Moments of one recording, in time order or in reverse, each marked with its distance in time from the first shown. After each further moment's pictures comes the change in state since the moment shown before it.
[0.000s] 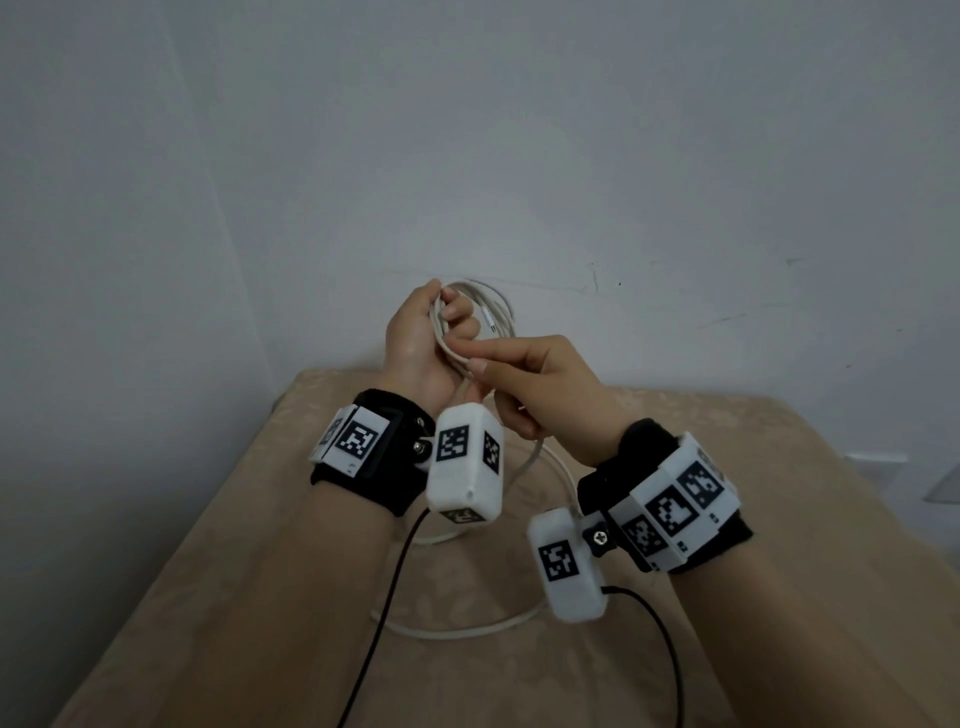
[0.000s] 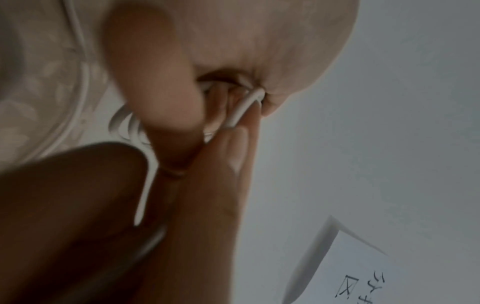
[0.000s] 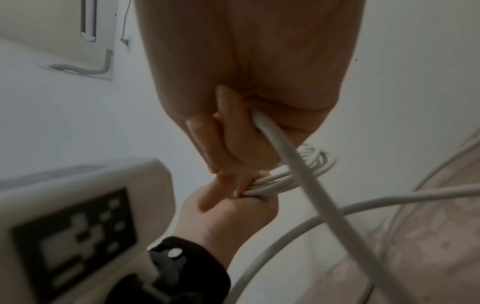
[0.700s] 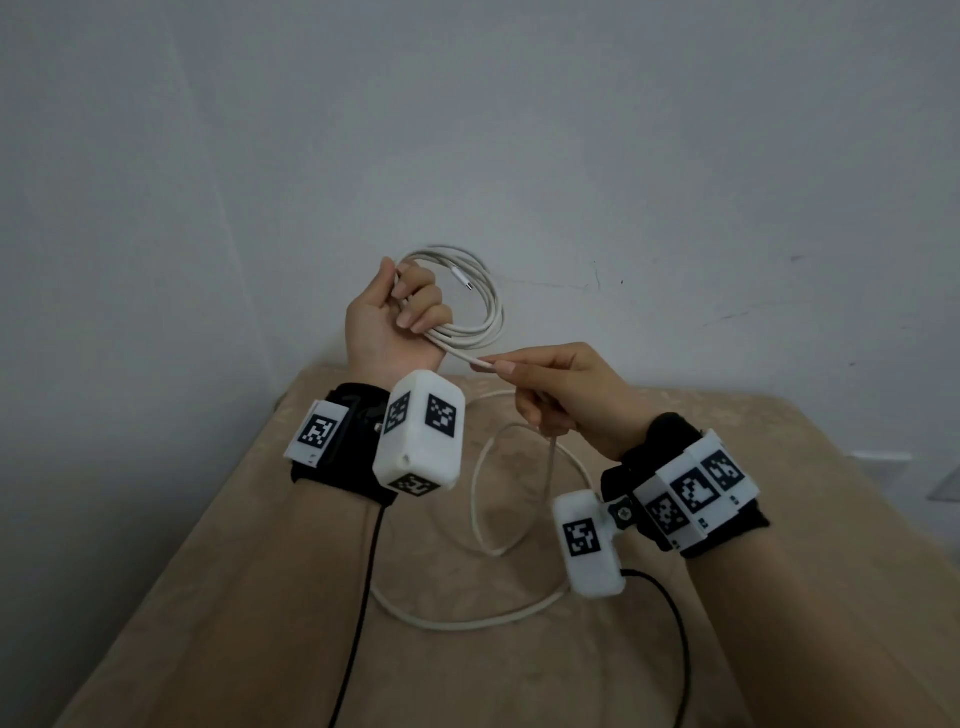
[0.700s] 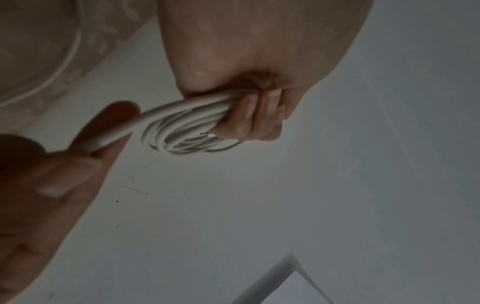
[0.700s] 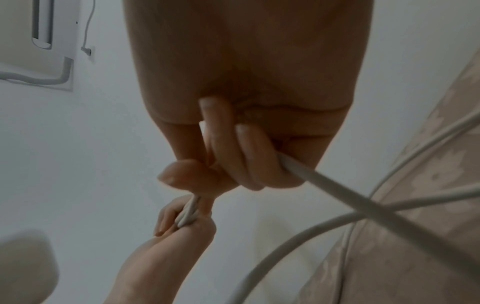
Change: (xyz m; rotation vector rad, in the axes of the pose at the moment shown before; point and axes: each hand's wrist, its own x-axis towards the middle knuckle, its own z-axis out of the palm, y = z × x) left_hand -0.002 0.023 -0.017 -0.359 -0.258 0.084; right_hand 0.003 0.014 -0.026 0.010 -0.048 0.100
